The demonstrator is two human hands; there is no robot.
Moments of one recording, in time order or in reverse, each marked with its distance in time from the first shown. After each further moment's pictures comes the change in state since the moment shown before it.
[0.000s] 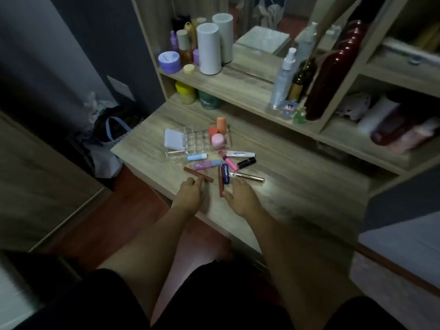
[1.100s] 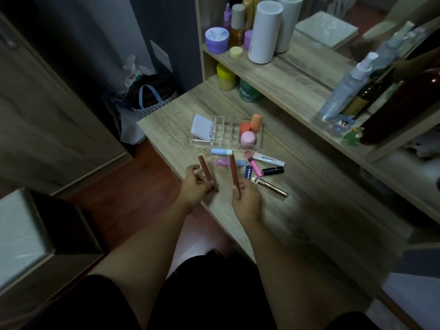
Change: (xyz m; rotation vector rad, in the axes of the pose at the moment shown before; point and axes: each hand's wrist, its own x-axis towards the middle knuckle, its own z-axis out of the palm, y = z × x) left_hand 0.001 -0.015 -0.004 -1.132 0.228 -0.455; right_hand 0.029 -0.008 0.036 0.317 0.214 -0.015
